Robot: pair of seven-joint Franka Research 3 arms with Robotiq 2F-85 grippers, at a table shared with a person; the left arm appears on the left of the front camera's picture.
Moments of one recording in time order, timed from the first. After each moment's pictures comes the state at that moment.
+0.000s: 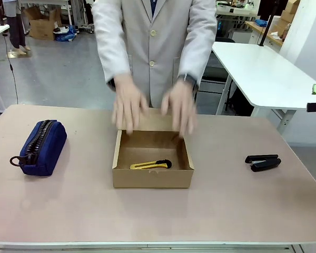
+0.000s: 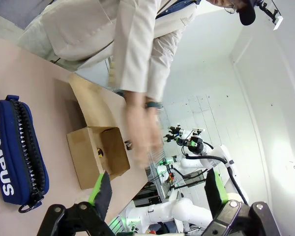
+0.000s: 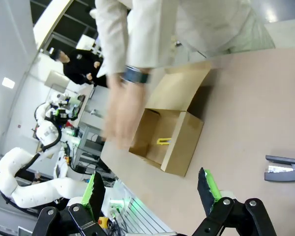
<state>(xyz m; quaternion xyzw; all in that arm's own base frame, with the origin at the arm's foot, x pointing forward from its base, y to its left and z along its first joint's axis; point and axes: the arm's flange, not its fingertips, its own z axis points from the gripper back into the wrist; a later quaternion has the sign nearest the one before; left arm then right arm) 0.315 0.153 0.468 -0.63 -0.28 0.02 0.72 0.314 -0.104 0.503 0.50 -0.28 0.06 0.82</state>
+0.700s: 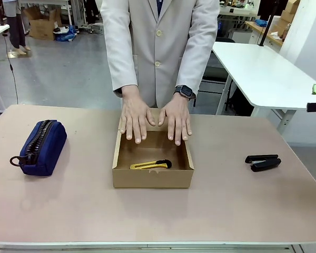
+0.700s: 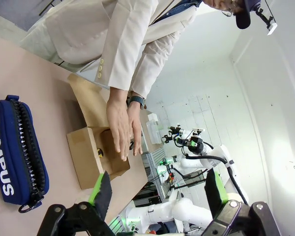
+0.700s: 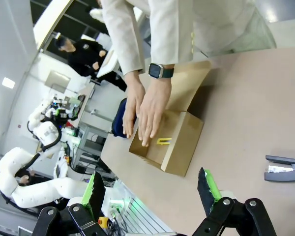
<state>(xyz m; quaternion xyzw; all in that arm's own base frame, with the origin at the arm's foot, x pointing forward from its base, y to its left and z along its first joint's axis) 0.315 0.153 0.468 -0.63 -0.28 0.02 0.72 0.314 -0.104 0.503 0.50 -0.28 0.06 0.82</state>
